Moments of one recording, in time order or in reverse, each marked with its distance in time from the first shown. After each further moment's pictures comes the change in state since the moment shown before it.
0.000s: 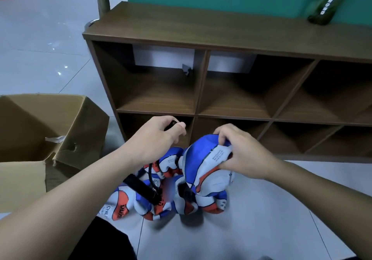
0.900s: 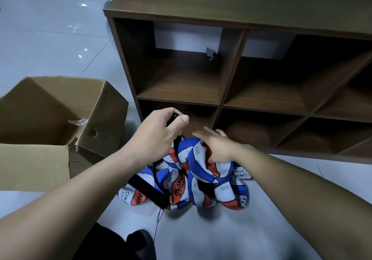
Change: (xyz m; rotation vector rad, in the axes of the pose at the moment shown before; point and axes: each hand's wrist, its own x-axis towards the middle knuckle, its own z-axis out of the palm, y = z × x) left_hand 0.005 -0.056 -0.026 0.000 0.121 0.021; right_hand 0.136 0.042 0.160 -0.276 -0.516 -0.061
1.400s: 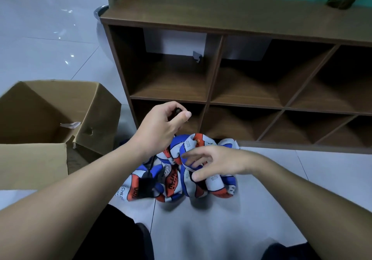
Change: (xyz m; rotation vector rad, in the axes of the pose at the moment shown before) left_hand -0.018 0.016 0.014 -0.077 -0.006 0.157; right_hand -0.150 -0.085 -0.047 0.830 -0.220 -0.028
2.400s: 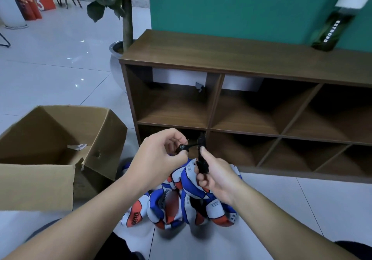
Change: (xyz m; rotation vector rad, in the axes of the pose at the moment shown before) left_hand -0.036 0.030 -0.020 0.173 0.134 0.075; right_hand 0.015 -0.036 0.021 0.982 0.613 0.122
